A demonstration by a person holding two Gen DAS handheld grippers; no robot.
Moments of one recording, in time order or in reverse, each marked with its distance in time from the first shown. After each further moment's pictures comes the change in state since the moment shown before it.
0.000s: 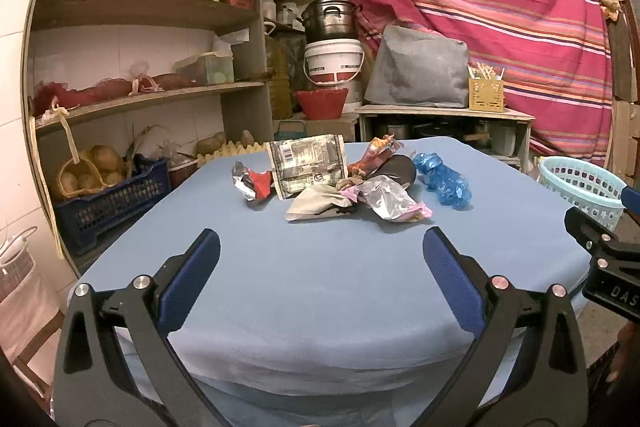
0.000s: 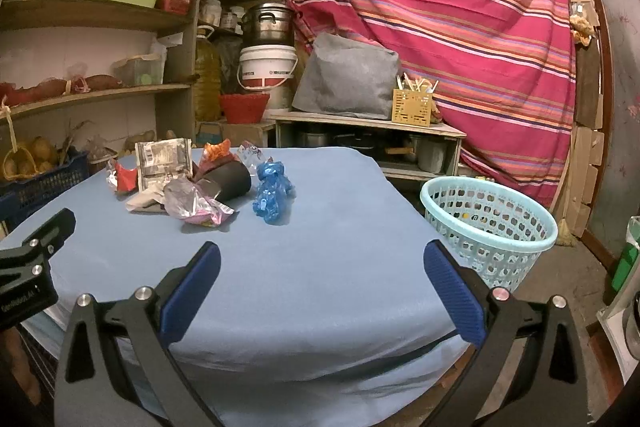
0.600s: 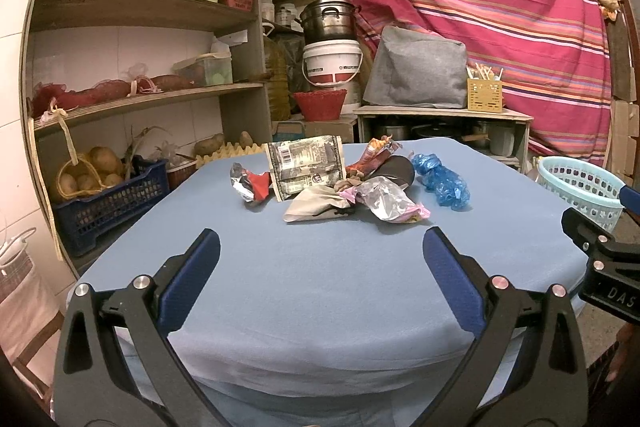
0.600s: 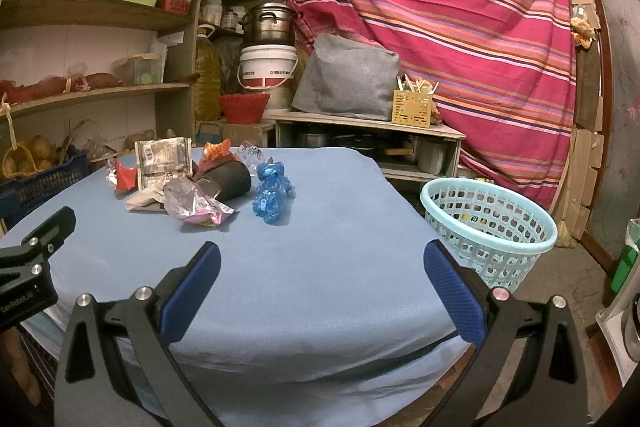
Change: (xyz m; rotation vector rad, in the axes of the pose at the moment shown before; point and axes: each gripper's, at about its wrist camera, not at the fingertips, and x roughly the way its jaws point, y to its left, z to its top) left arm 0.000 -0.002 0.000 0.001 0.001 0.001; right arm 0.001 0.001 0.001 -0.002 0.002 0.001
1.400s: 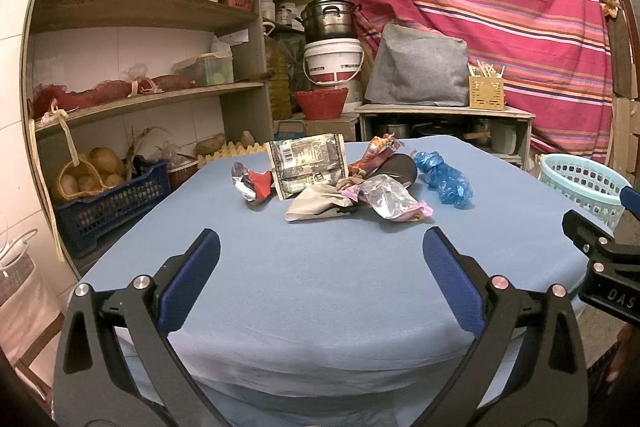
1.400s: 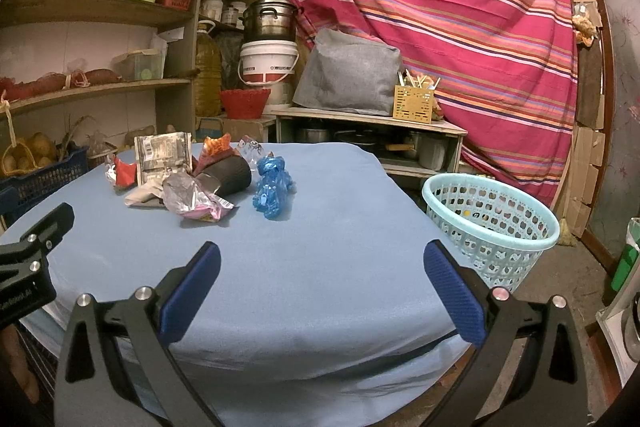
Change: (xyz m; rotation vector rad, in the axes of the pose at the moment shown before) left arm 0.000 0.000 0.000 0.001 0.001 0.000; right arm 0.004 0.001 -0.002 0.000 0.012 0.001
